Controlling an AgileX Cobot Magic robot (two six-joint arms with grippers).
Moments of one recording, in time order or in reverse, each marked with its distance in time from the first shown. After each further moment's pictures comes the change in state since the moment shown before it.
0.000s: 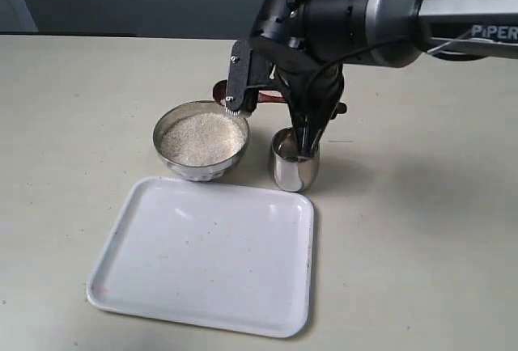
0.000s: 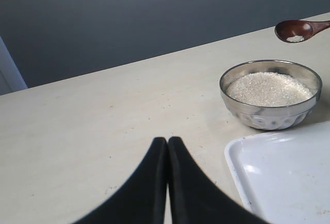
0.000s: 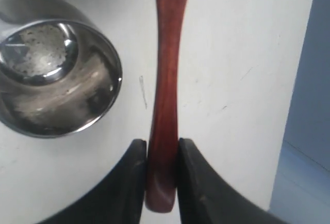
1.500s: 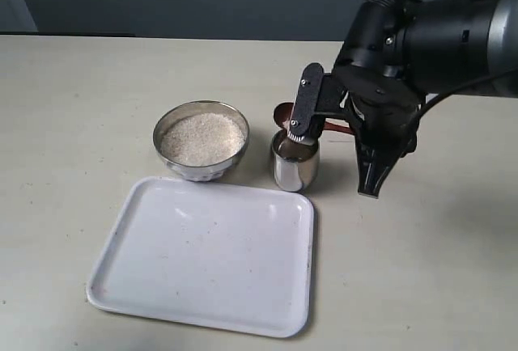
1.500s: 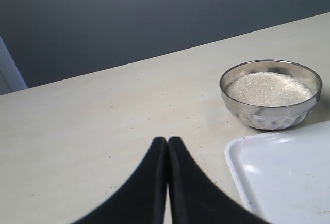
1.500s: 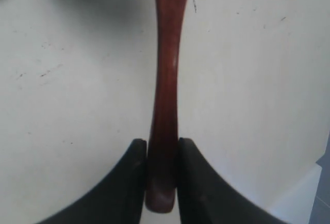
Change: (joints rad) left arm 0.000 0.000 0.000 0.000 0.000 0.000; right arm -0.061 -0.214 0.324 0.017 -0.008 0.123
